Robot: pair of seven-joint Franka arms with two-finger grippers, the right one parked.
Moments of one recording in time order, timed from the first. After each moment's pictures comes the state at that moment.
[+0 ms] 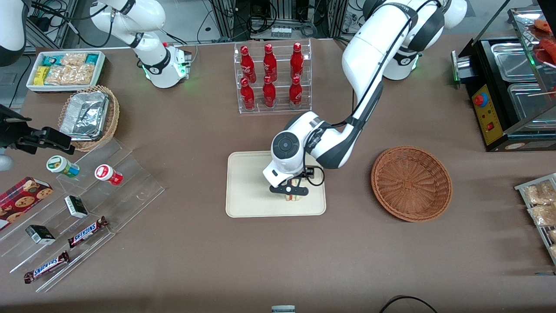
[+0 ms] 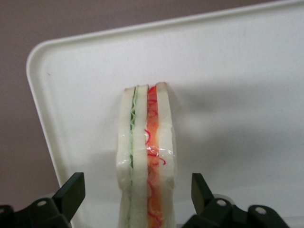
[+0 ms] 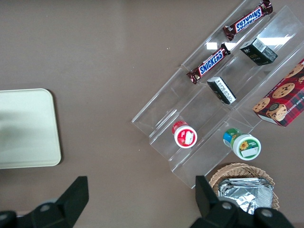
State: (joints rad) arm -0.63 0.82 -0.12 -1.30 0.10 2.02 -0.65
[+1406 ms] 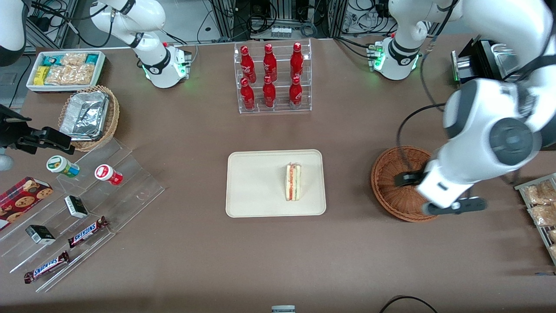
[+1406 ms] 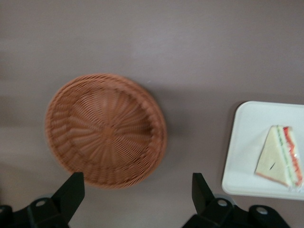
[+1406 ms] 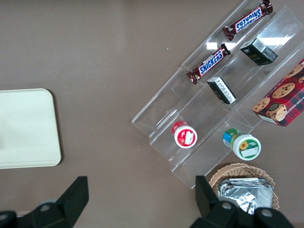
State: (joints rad) arm -0.13 0.41 -0.11 -1.29 0.04 1.57 -0.33
